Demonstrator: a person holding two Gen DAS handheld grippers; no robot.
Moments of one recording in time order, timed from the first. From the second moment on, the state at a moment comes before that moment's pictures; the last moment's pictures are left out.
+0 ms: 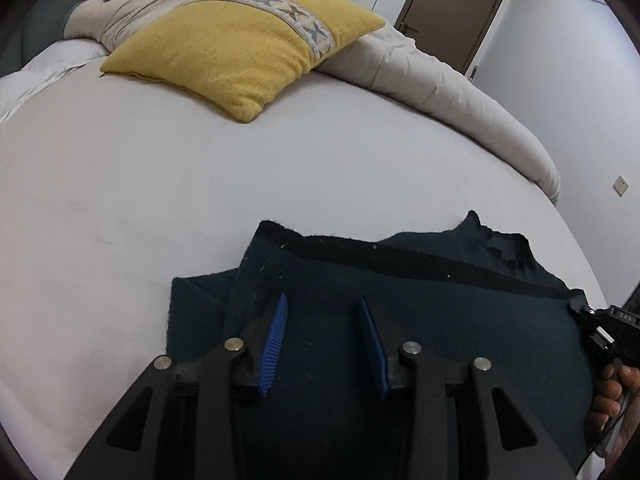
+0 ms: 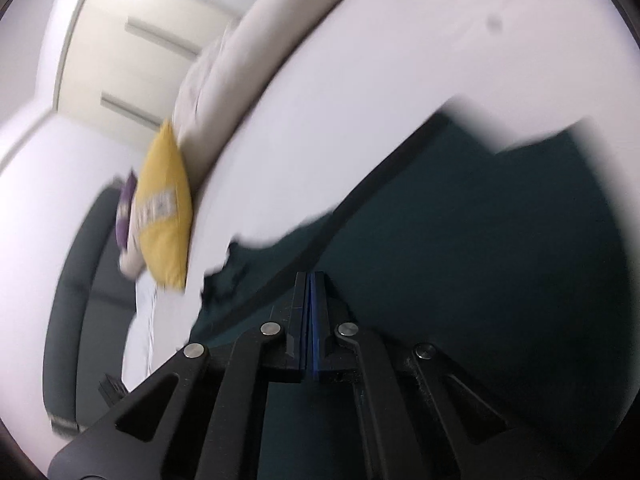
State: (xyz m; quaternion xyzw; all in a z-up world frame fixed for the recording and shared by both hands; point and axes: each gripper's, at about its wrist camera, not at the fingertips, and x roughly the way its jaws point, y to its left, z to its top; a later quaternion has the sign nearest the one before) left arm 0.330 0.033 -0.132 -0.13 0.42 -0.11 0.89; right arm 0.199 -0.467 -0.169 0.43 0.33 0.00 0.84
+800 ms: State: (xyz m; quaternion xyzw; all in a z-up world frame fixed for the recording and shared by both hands) left arm 0.213 0.062 -0.120 -0.13 0.44 -0.15 0.88; right arm 0.100 -0.333 -0.181 0.38 0.39 0.06 0.84
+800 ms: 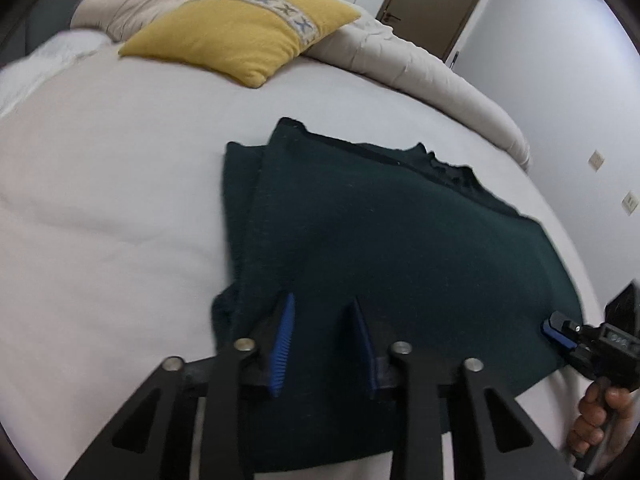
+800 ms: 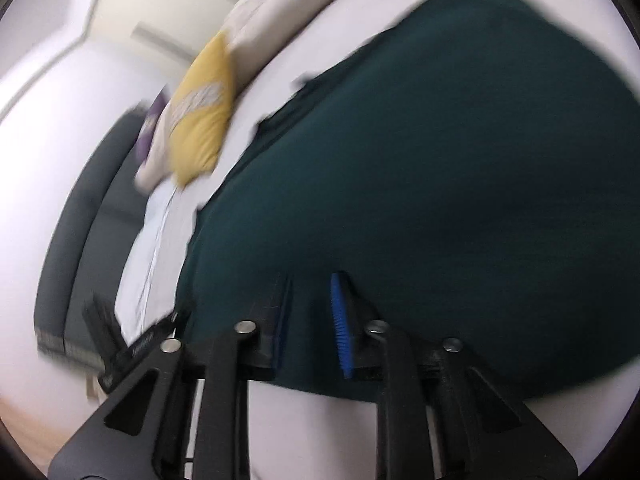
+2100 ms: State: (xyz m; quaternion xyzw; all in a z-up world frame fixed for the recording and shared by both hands) left arm 0.240 0.127 -0.137 -0.34 0.51 -0.19 0.77; right arm 0.233 -0.205 -0.149 0.36 0.46 0.18 0.79
